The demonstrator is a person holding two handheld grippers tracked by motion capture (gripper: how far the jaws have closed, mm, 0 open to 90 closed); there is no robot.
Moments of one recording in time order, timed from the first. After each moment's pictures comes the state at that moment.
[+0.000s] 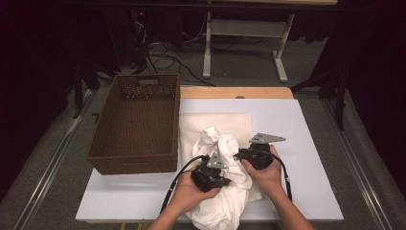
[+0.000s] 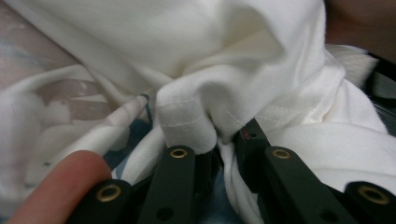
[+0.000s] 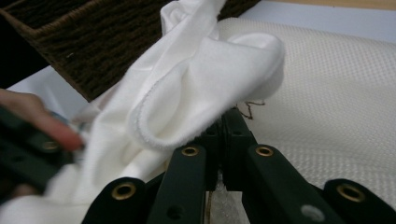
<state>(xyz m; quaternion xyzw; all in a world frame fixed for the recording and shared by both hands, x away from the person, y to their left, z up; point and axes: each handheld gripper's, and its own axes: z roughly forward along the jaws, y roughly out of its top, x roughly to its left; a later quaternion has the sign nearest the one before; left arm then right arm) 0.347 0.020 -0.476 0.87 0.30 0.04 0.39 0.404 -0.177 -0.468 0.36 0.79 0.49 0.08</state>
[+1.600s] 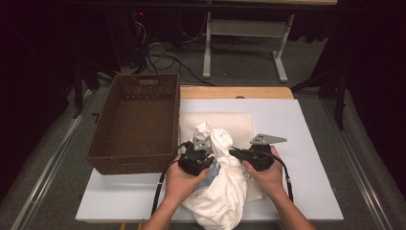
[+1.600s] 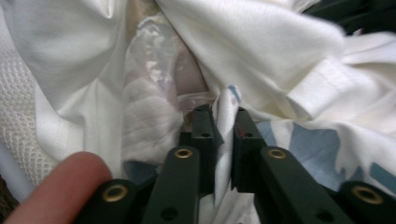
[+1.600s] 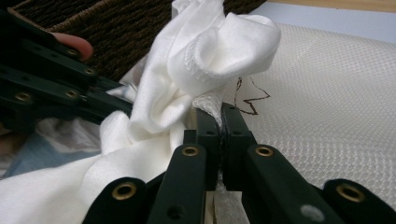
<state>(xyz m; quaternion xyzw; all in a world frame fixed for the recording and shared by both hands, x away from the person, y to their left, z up) 0.366 0.057 -0.455 0.81 0.42 0.11 0.40 0.399 -0.179 -0.464 0.35 0.79 0.49 0.07</state>
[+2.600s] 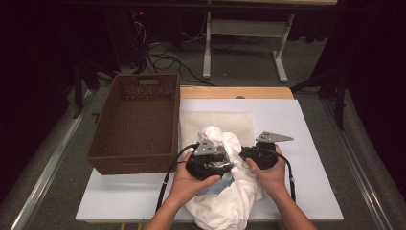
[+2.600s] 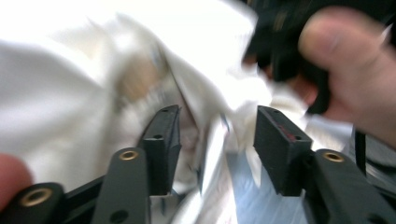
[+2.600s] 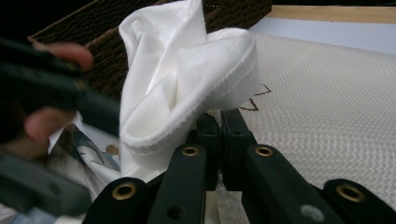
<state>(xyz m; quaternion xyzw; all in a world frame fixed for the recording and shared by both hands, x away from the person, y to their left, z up) 0.356 0.047 -0.440 0.80 0.32 0.07 0.51 0.400 -0.188 -0.456 0.36 0.77 0.51 0.06</state>
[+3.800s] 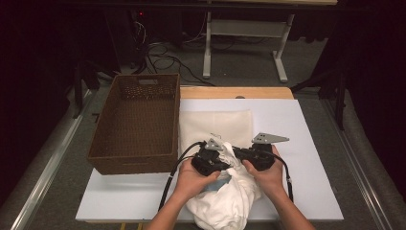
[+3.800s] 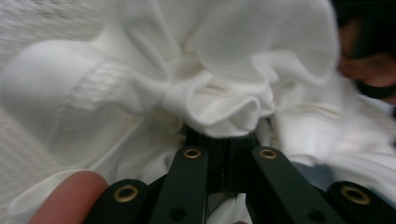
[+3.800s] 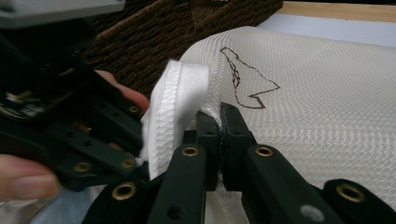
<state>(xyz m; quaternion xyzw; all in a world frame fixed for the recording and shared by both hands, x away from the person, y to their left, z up) 0.382 0.024 -0.470 0.84 0.35 0.04 0.41 0.395 -0.178 -0.454 0.35 0.79 0.51 0.06</state>
